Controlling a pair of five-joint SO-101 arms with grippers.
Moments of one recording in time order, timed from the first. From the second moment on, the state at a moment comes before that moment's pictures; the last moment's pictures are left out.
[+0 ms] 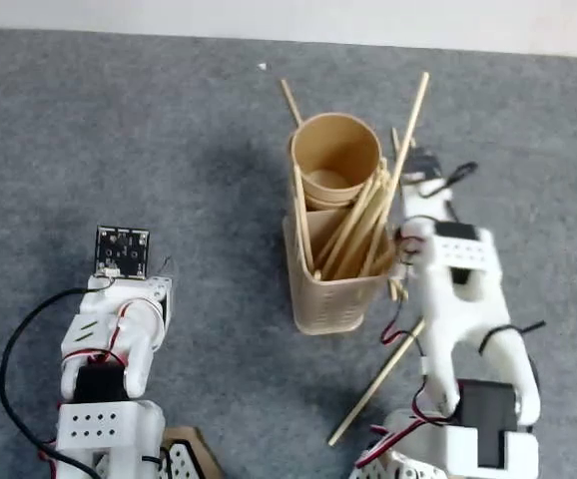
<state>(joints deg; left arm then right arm) -10.0 -83.3 91.7 37.0 -2.9 -2.0 -8.5 38.5 46.5 21.1</state>
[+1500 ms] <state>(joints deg) 19.4 -5.3 8.5 72.4 -13.5 -14.3 1.1 40.3 38.3 19.4</state>
